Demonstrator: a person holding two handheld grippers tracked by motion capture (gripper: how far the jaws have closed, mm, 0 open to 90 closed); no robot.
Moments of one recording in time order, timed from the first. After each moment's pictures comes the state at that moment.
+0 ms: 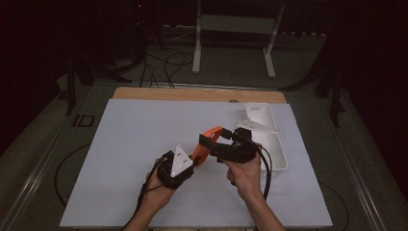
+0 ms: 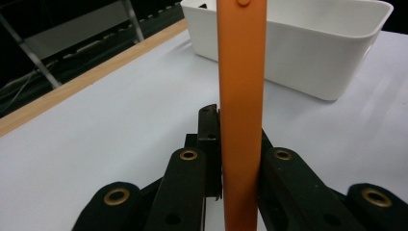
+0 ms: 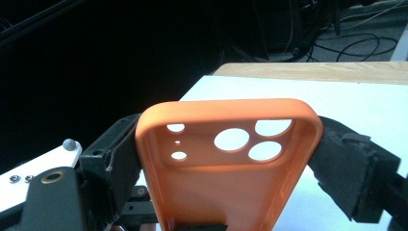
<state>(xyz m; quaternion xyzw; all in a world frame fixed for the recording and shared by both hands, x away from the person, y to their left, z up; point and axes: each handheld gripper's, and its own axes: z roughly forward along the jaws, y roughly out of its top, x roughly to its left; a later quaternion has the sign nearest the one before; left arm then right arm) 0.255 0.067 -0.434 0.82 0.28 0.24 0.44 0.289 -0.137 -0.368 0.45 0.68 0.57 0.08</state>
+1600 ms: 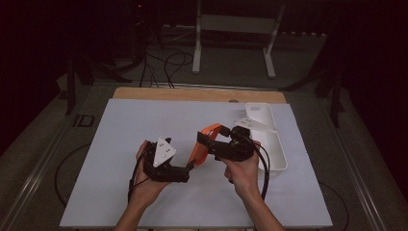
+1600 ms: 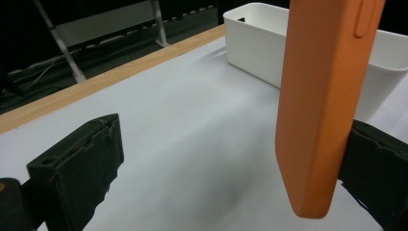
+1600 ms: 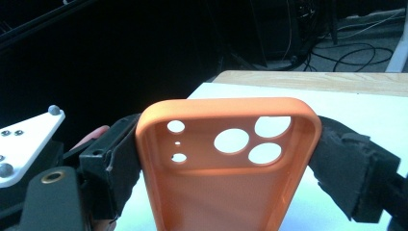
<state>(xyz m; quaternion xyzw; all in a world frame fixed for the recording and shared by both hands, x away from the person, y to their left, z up) 0.262 0.100 -0.418 0.78 0.34 0.25 0.46 0.291 -0.131 -0.363 0.45 0.68 0.58 0.09</state>
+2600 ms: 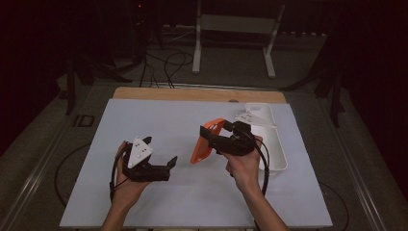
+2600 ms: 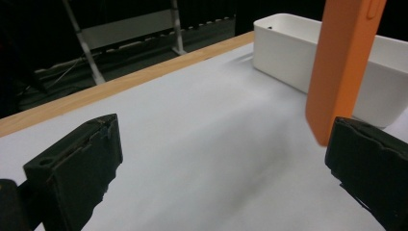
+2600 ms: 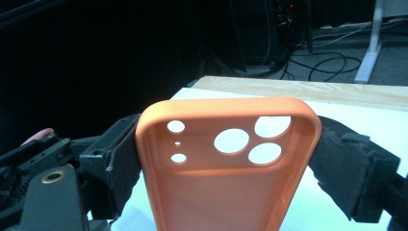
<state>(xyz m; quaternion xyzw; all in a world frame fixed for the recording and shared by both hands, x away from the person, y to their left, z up) 0.258 0.150 -0.417 0.75 0.37 0.26 0.47 0.302 -0.133 -0.360 0.46 0.68 0.56 0.13</state>
